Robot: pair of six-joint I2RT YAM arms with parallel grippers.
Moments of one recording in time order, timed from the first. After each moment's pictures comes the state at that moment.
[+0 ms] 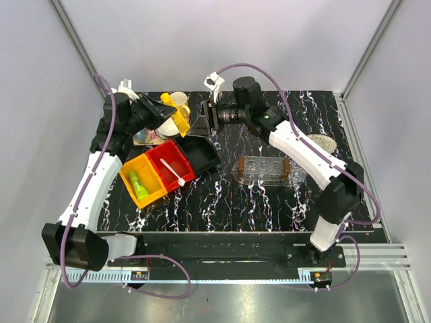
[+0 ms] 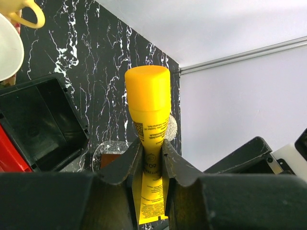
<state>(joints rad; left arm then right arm) -0.14 1.24 1.24 -0.29 0.33 -0.96 0.67 1.75 1.73 -0.28 -0.70 0.31</state>
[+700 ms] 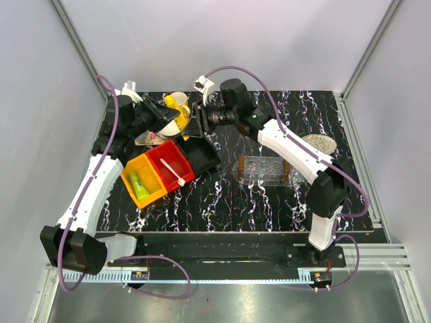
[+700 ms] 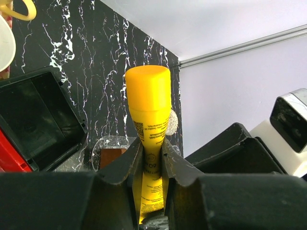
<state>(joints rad) -0.18 1.22 1.22 -0.29 0.32 -0.94 0.71 1.86 1.81 -0.31 -0.64 0.31</state>
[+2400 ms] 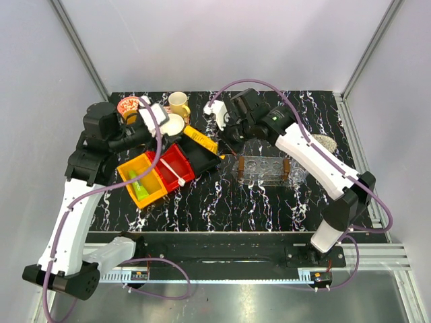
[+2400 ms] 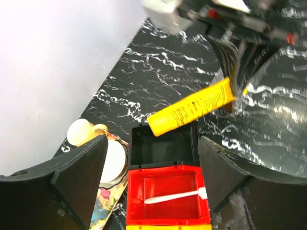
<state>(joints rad) -0.23 1.03 1.37 -0.59 0.65 0.48 0.72 1.68 1.79 -0.90 -0.44 -0.23</state>
